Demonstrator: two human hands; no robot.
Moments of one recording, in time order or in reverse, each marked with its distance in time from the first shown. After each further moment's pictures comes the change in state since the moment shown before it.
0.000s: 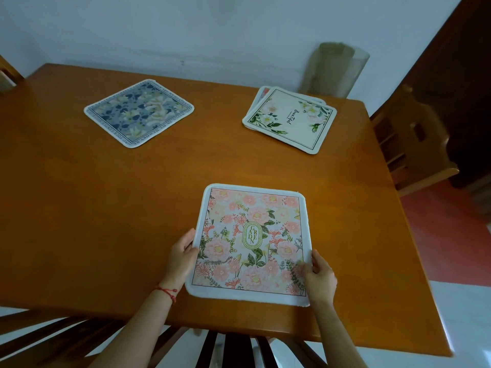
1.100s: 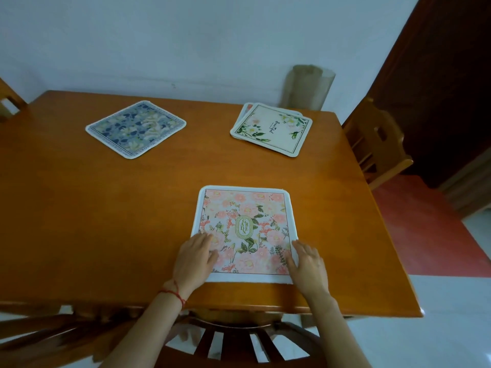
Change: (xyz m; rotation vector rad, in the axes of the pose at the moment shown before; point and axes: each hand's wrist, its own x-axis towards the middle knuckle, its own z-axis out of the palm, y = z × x) left_hand -0.059 0.000 0.010 0.935 -0.061 0.586; right_hand -0.055 -0.018 -0.029 -0.675 -0.092 -0.361
